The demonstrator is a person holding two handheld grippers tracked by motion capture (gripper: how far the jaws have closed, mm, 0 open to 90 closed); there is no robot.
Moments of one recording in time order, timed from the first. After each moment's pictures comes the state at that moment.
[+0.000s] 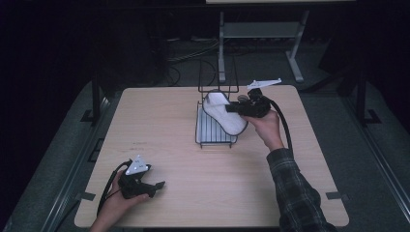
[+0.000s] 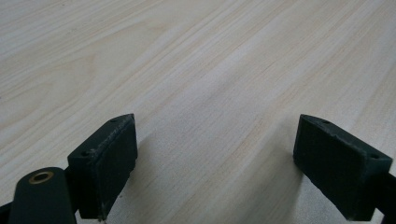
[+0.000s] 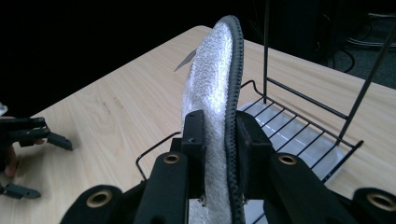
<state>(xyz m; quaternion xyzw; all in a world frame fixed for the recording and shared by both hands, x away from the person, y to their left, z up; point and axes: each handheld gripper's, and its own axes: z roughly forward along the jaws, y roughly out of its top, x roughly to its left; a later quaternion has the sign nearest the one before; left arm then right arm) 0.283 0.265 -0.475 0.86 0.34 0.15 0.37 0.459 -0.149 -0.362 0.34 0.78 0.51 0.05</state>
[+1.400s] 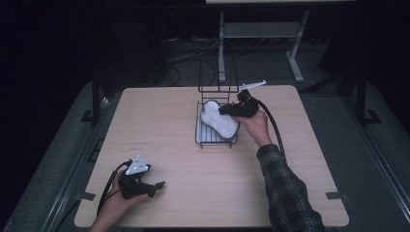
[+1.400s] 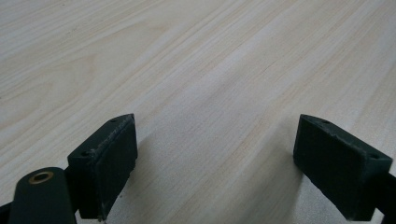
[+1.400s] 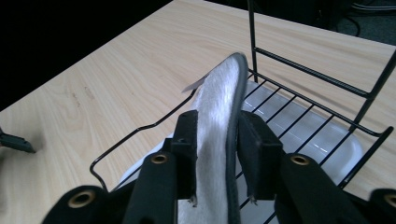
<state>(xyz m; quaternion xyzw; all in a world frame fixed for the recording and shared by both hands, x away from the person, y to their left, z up) 0.283 0.266 -0.475 0.86 0.34 0.15 0.36 0.495 -0.127 -0.402 0.38 0.79 0.48 0.03</state>
